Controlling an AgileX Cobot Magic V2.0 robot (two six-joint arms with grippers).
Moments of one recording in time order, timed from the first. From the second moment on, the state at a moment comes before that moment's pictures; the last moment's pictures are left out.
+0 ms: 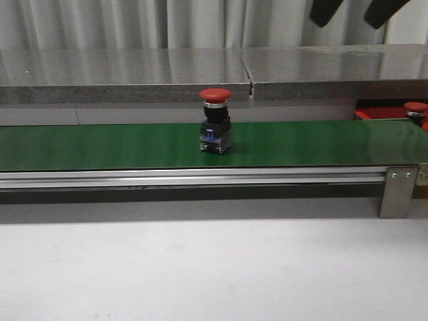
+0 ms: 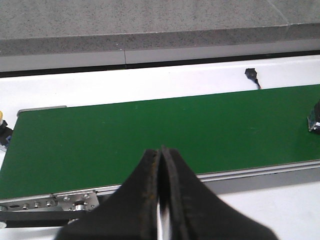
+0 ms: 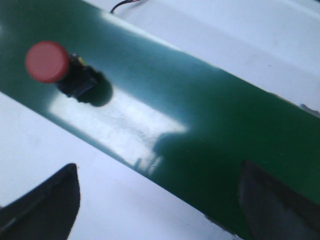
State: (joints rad) left arm -0.06 0.69 -0.68 -0.22 0.51 0.23; right arm 0.22 1.63 -1.58 0.22 1.07 -0.26
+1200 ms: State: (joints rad) left arm -0.06 0.69 -0.68 -0.22 0.51 0.23; right arm 0.35 1.97 -1.73 0.27 0.99 -0.49
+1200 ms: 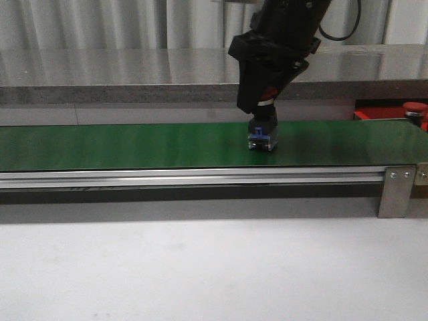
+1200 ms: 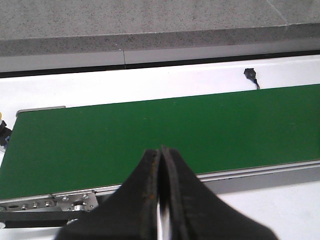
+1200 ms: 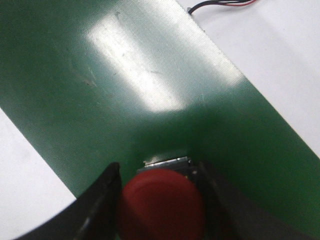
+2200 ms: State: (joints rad) left arm -0.06 0.69 -0.68 -0.22 0.51 0.23; right arm -0.23 1.80 -1.73 0.27 0.85 -0.39
